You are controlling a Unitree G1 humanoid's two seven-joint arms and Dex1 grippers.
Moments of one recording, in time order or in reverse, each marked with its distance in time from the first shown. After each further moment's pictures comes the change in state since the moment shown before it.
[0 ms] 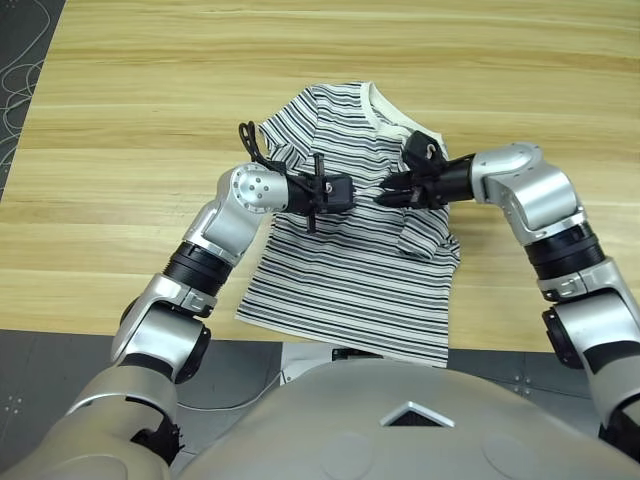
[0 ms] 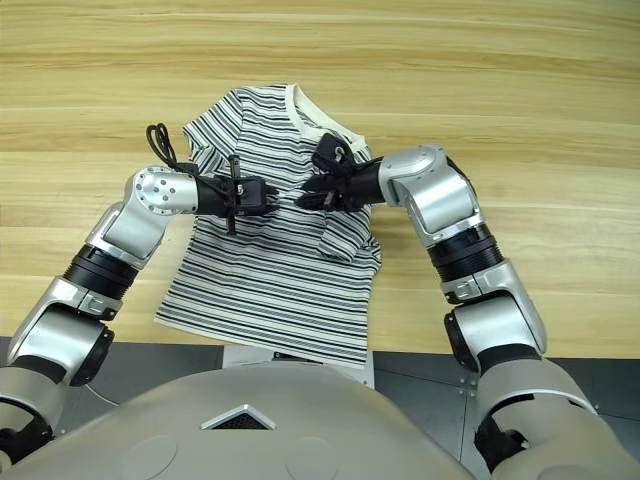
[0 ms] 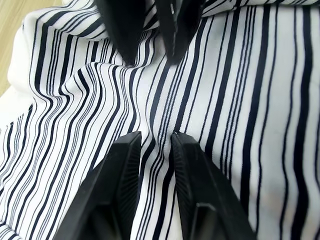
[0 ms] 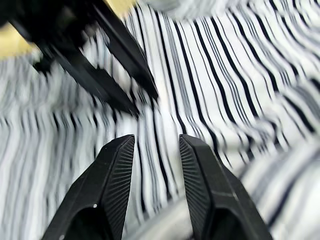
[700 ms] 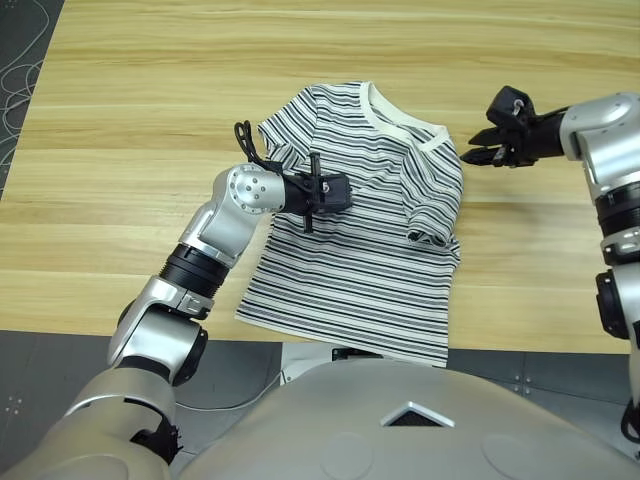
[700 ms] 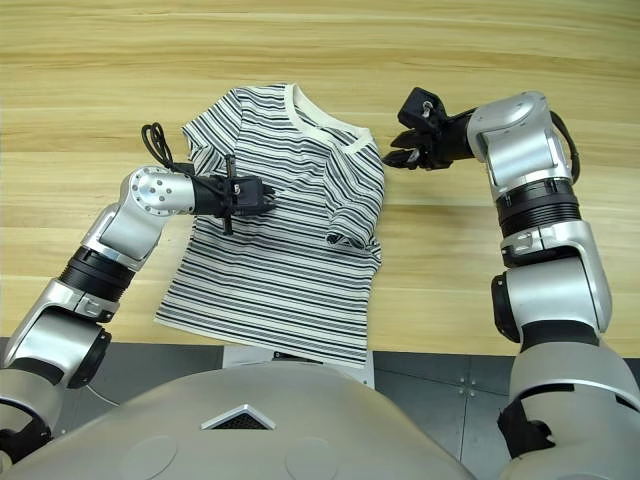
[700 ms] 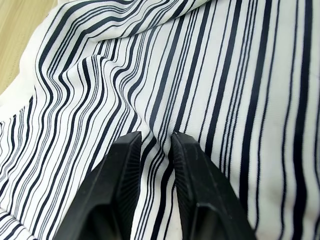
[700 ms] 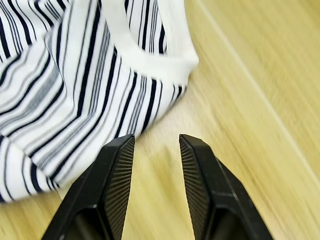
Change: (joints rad) left arm 0.012 0.010 0.009 -0.026 0.007 0.020 0.002; right arm -0.191 -0.139 -0.070 0.376 -0.192 -0.257 0.085
